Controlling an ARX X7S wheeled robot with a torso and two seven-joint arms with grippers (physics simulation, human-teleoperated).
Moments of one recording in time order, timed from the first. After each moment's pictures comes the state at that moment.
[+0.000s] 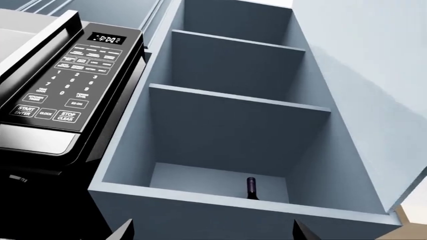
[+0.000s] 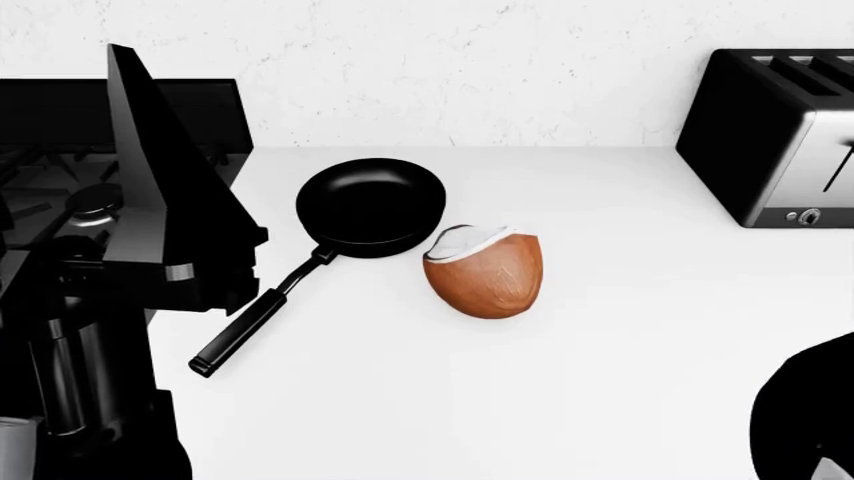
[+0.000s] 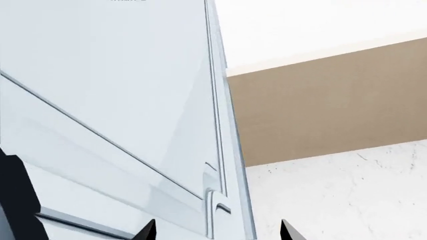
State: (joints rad) left arm -0.34 -0.28 0.17 0.70 -0.21 0.15 -0.29; right arm 1.34 0.34 -0.02 -0.63 0.78 0.76 0.47
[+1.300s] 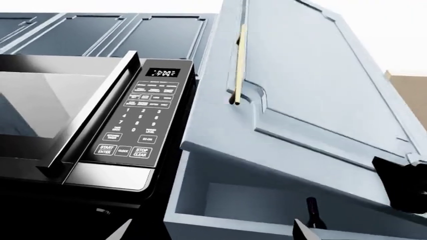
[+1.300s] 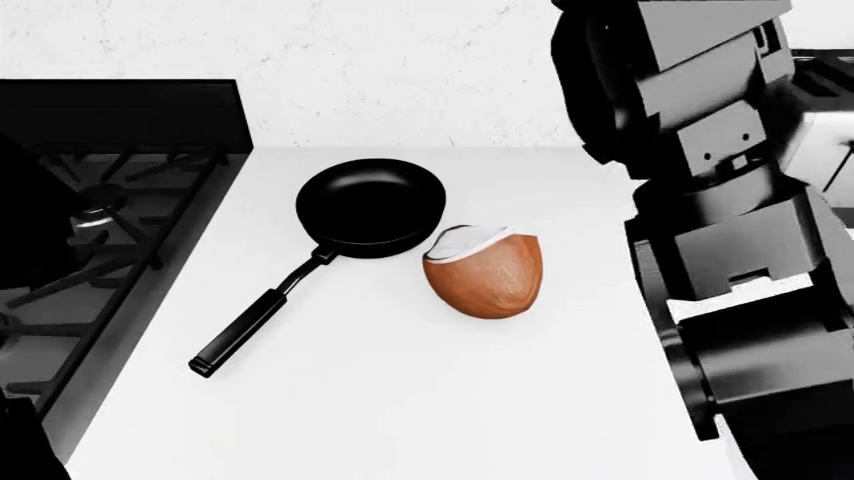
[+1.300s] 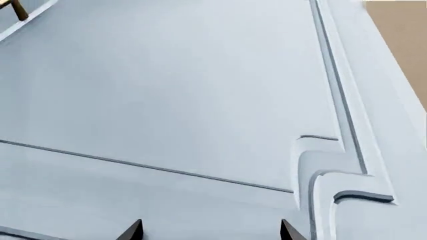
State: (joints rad) left arm -0.30 -0.41 -0.06 0.79 -0.33 0.09 -0.38; right arm 1.59 0.06 -0.52 0.45 0.50 -0.09 0.11
